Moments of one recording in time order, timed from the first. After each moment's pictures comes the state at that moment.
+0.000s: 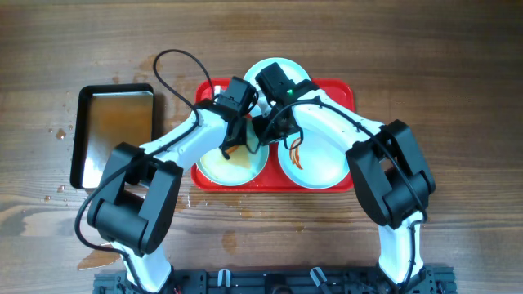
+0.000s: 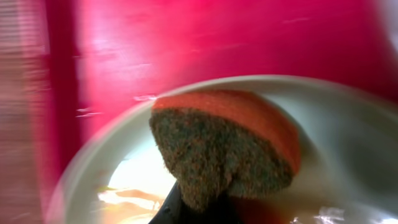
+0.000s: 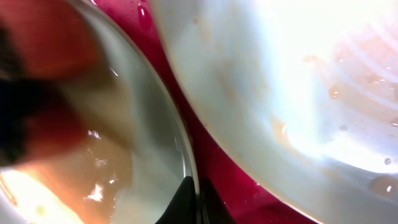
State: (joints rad) left arm -0.46 1.91 1.16 -0.64 -0.28 -0.44; right arm 0.57 2.12 1.47 -0.72 -0.24 0.17
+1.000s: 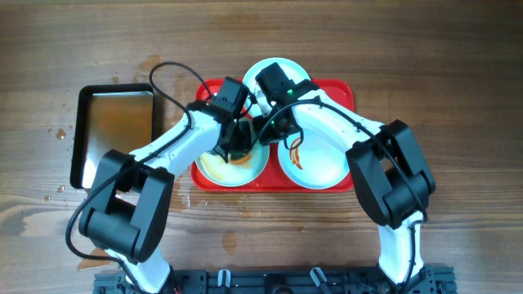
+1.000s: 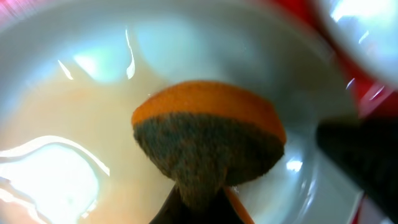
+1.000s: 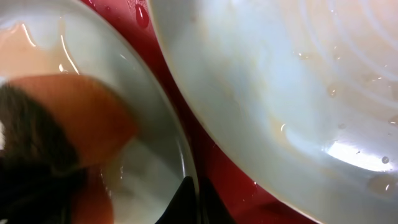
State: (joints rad) left arm -0.44 1.85 1.12 -0.64 0.08 -0.50; right arm 0.57 2.12 1.47 -0.72 -0.25 0.17
